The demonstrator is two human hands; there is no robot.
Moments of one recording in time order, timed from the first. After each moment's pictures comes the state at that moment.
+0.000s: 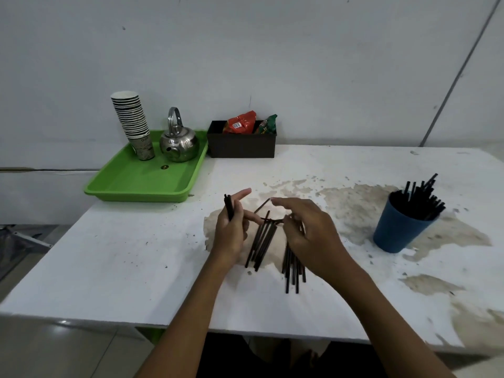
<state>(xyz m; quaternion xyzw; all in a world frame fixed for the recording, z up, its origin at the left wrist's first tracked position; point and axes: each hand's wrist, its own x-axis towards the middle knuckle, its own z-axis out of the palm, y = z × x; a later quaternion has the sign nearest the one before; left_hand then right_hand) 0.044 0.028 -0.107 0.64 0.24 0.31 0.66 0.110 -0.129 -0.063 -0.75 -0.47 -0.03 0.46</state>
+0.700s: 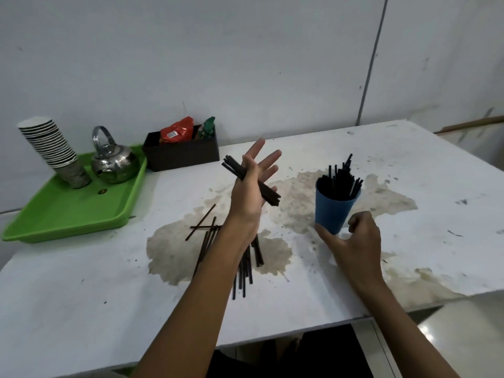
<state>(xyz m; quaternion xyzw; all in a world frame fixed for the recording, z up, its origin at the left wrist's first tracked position) 0.139 -0.085 -0.020 0.63 0.10 0.20 0.75 0.185 -0.267 -0.124 -0.85 -0.12 -0.17 0.49</state>
